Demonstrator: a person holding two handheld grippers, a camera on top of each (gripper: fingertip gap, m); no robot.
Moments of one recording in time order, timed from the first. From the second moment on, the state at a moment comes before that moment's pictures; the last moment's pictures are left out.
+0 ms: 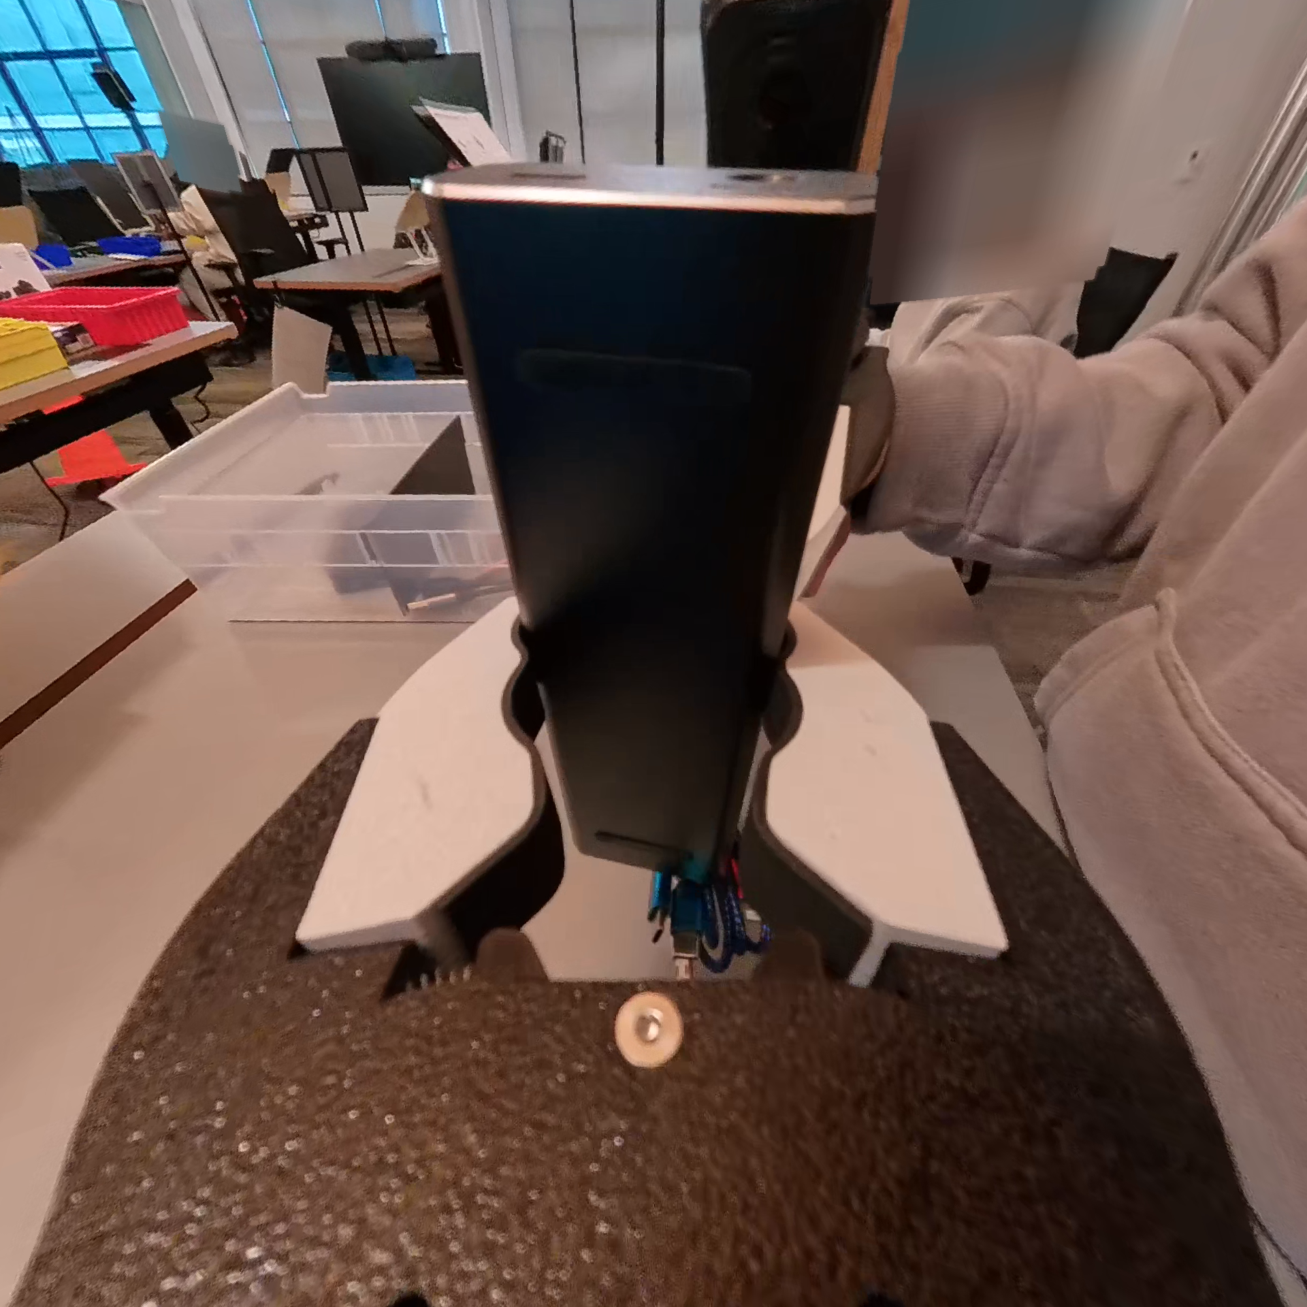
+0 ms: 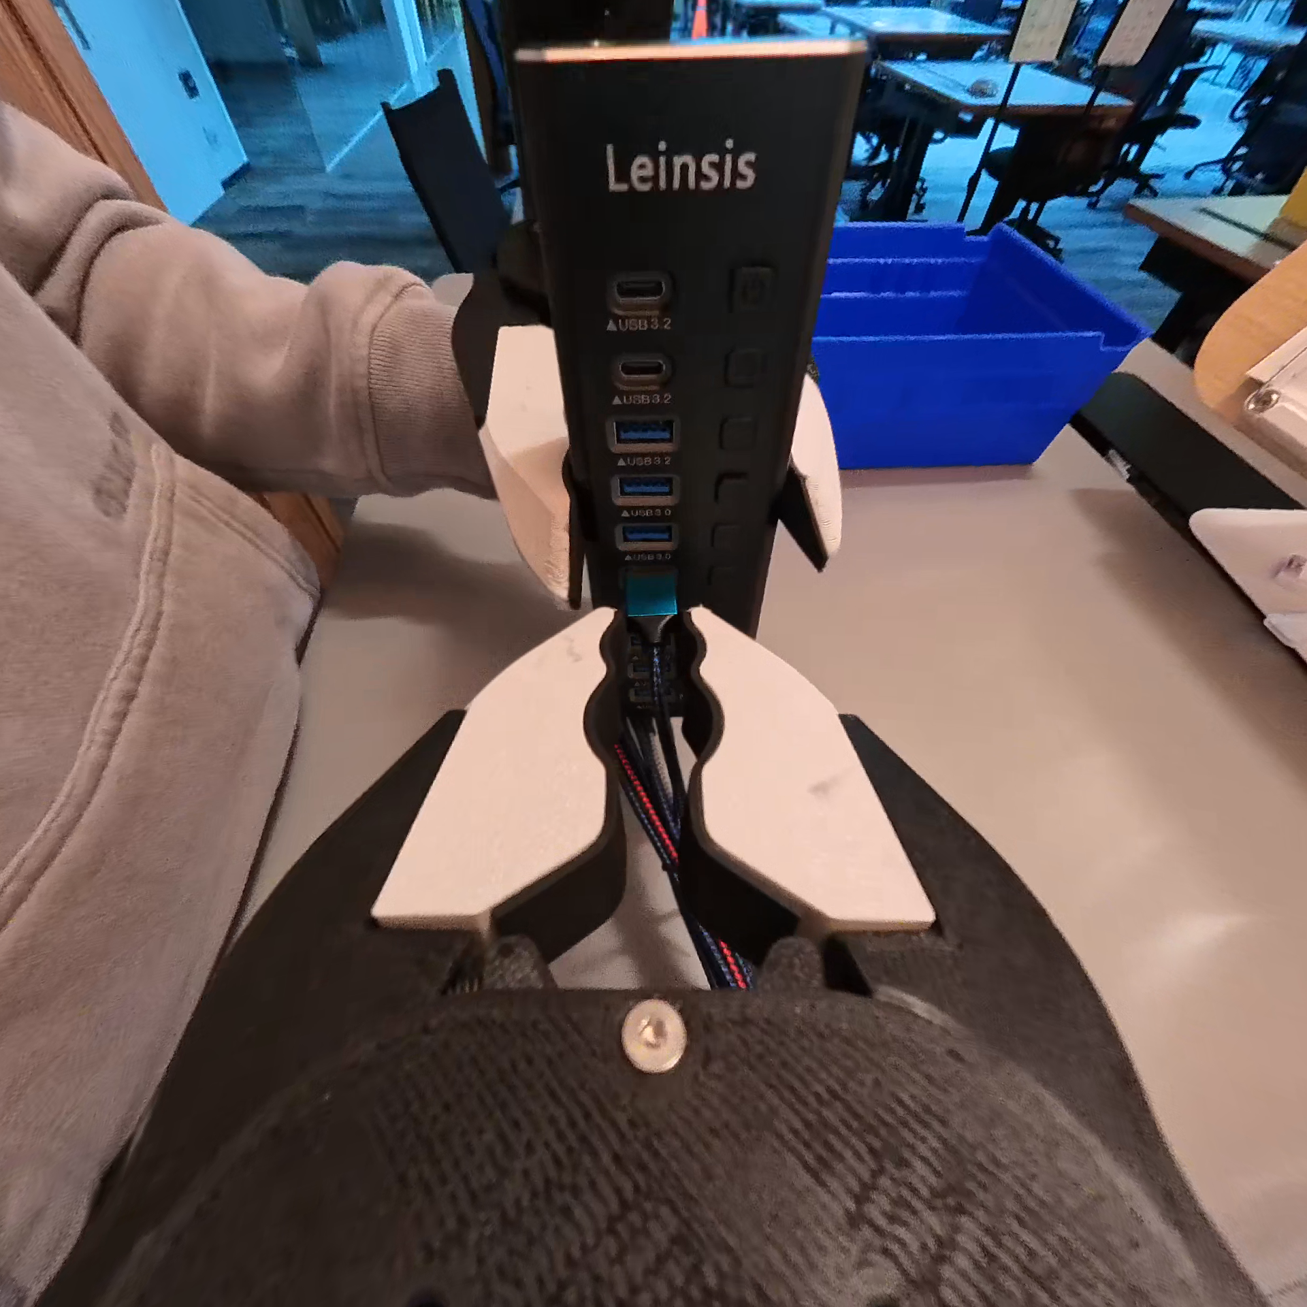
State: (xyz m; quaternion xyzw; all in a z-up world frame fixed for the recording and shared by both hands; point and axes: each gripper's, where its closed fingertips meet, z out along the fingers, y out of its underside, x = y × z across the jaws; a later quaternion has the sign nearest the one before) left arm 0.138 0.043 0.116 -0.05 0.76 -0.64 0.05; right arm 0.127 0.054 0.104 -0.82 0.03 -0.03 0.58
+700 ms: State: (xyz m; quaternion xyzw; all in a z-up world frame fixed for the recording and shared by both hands) left arm 0.139 0.032 0.110 -0.04 0.80 -0.60 0.09; right arm 0.127 0.036 0.101 -0.87 0.02 -0.10 0.49
